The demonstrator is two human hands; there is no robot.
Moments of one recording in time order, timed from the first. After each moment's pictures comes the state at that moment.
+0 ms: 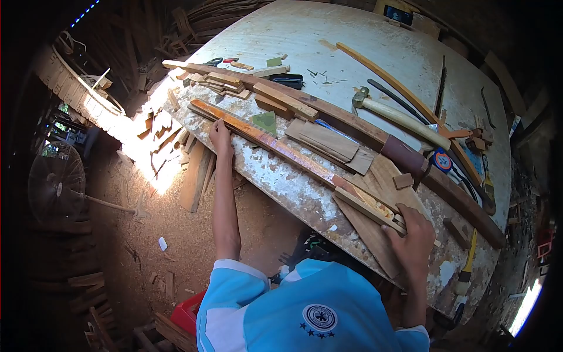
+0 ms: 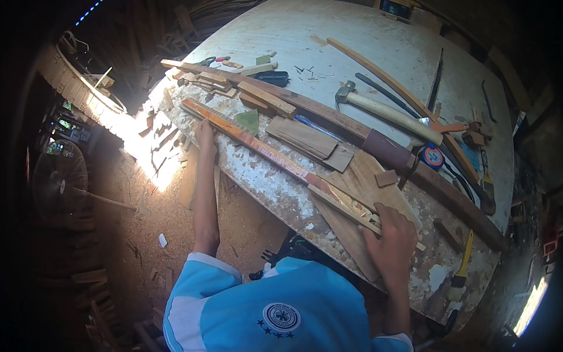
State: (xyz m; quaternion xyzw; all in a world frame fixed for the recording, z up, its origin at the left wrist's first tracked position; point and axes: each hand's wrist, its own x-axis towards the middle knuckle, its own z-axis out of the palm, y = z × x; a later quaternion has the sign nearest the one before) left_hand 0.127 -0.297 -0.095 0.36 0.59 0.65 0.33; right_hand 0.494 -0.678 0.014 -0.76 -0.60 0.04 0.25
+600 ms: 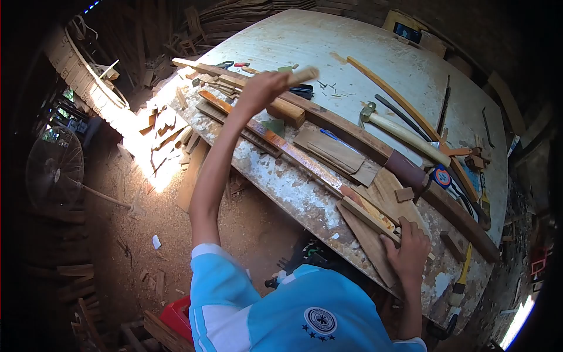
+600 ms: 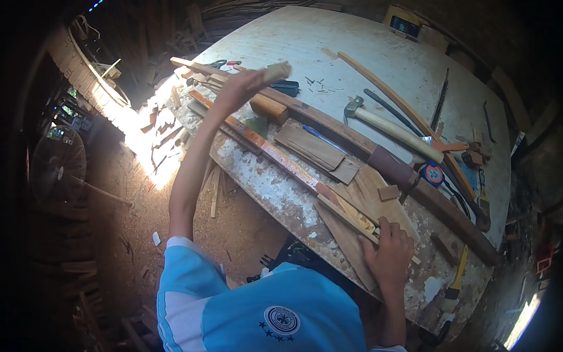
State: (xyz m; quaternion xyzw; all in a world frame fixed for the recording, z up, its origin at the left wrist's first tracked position) left_hand 0.224 -0.304 0.069 0.90 0.31 0.29 -0.10; right_hand 0.495 -0.680 -0.005 -0.77 -0.62 -0.05 0.16
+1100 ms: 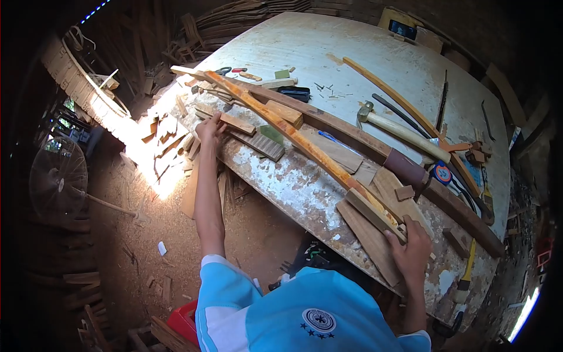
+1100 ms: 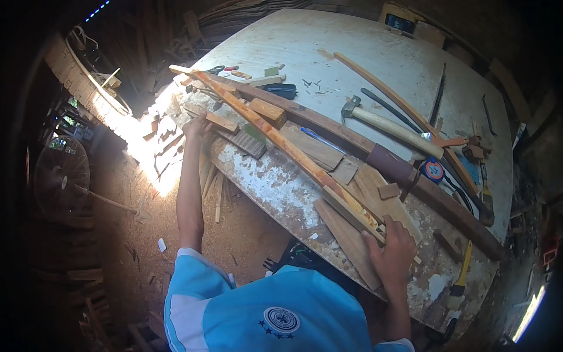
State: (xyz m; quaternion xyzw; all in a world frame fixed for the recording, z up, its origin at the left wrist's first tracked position) left_hand 0.086 -0.263 -0.028 0.33 0.58 0.62 0.40; right_hand 0.494 -0.680 0.000 -0.79 -0.56 0.05 0.25
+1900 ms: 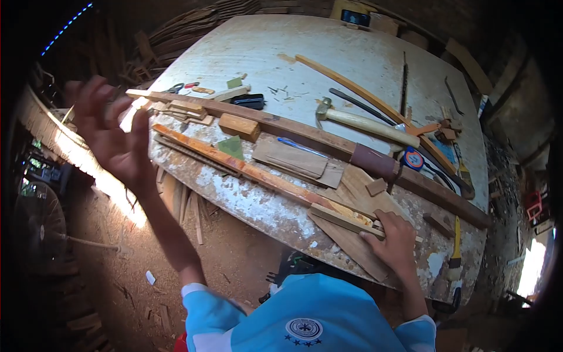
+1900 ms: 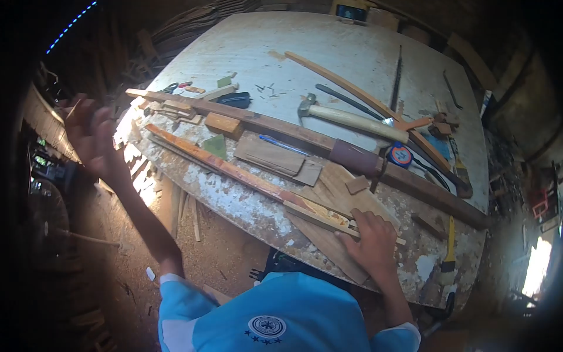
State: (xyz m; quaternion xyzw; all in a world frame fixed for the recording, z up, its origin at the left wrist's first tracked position) left_hand 0.197 -0.431 0.175 0.71 0.12 0.70 -0.01; right_hand 0.499 -0.674 0.009 -0.78 -0.60 0.05 0.20
